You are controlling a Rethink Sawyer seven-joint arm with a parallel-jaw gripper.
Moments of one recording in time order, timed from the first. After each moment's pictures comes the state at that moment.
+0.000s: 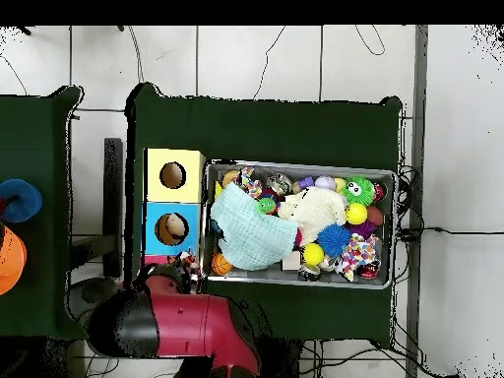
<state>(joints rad) 0.18 -0.96 -0.18 2.01 0.10 0.41 1.80</state>
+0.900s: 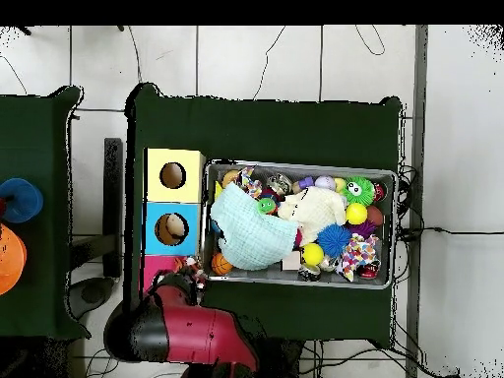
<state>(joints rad) 0.19 -0.87 -0.18 2.12 0.18 0.19 1.80</state>
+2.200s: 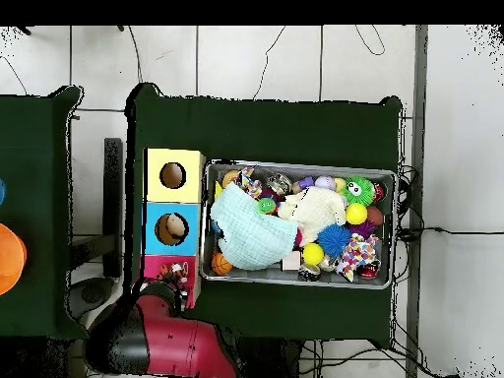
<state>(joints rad) 0.26 -0.90 -0.19 2.15 0.26 0.19 1.80</state>
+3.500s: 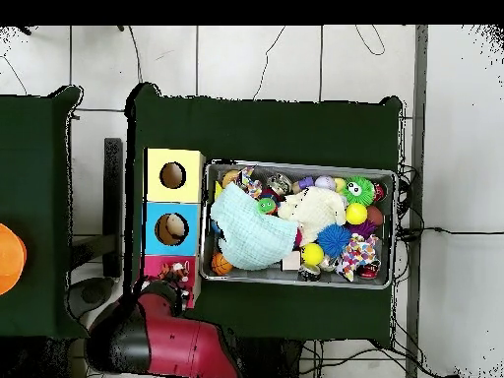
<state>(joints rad) 0.26 -0.90 -0.20 2.15 0.28 0.19 1.80</state>
